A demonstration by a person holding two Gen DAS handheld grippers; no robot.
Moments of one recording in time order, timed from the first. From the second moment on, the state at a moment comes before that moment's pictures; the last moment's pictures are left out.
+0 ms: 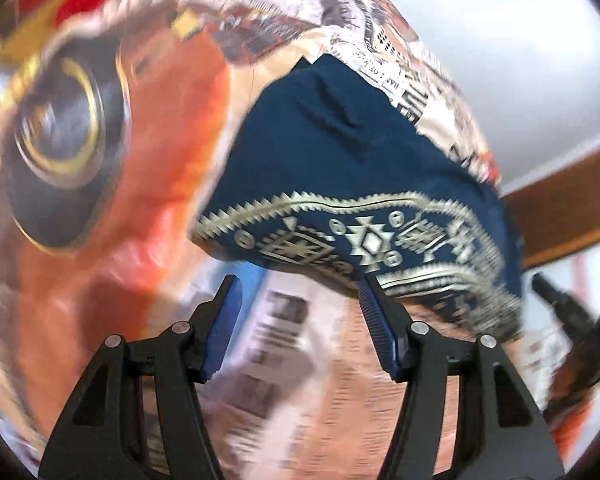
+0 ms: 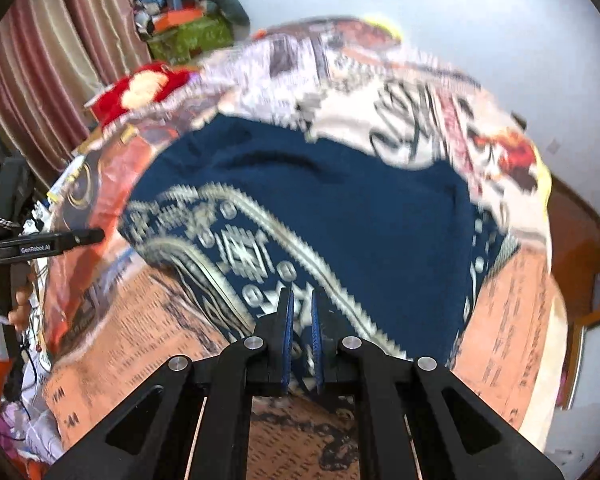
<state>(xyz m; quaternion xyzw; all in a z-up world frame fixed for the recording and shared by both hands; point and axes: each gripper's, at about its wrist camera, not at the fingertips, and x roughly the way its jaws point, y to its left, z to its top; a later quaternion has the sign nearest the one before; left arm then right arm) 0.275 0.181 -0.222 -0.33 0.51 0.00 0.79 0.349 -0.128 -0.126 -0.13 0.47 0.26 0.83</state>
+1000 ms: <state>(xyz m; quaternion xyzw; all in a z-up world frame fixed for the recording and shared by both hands) 0.366 0.182 -0.279 -0.50 0.46 0.02 0.73 0.370 -0.092 -0.158 -0.12 0.48 0.28 0.82</state>
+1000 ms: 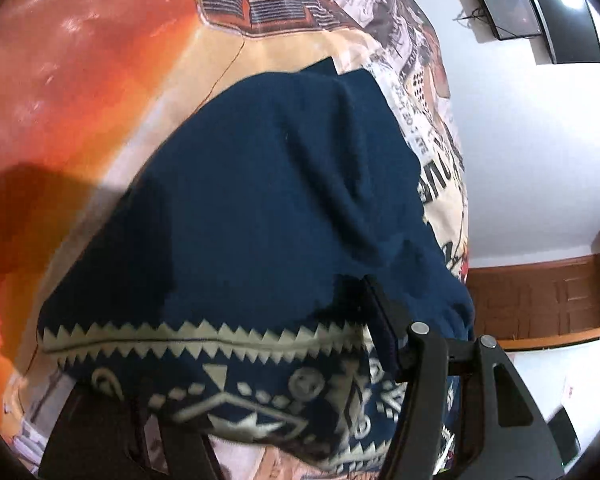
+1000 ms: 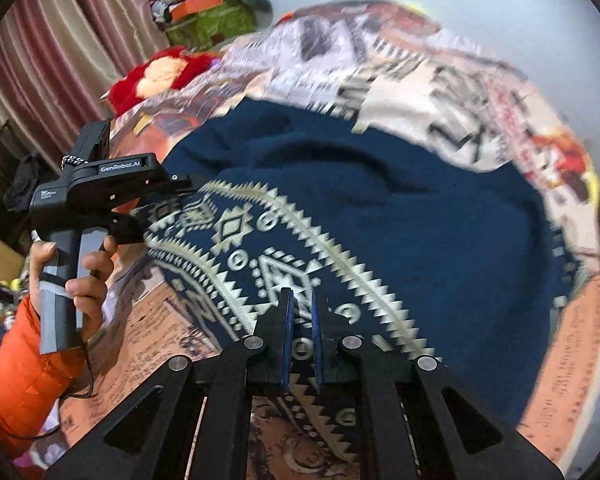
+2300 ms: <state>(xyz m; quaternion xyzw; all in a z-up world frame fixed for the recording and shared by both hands) 0.321 0.076 -0.122 -0.01 0.32 0.09 0.94 0.355 -0.088 -0.127 -0.02 0.43 0.32 0.84</state>
